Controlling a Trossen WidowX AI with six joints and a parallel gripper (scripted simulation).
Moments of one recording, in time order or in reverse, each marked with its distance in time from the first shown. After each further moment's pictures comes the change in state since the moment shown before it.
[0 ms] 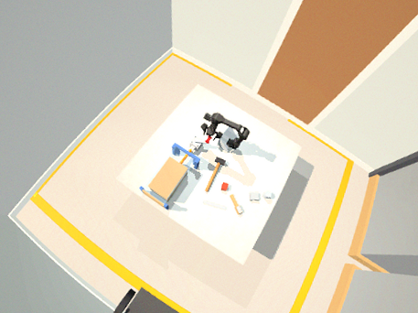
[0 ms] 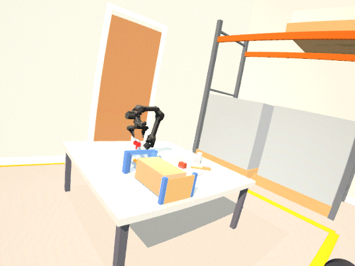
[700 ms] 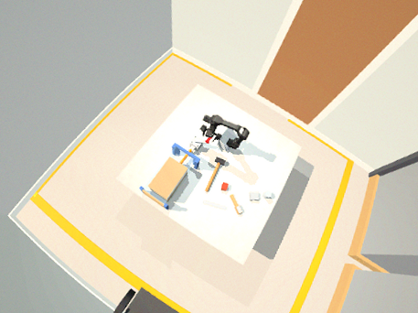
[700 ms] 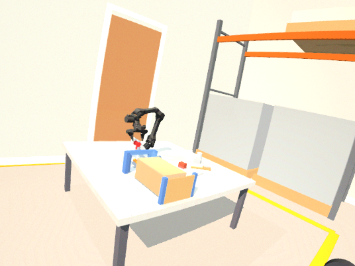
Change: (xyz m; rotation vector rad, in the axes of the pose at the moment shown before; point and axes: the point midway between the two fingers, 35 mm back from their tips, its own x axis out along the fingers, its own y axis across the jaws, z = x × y) arm 0.027 -0.003 -0.012 -0.015 -0.002 0.000
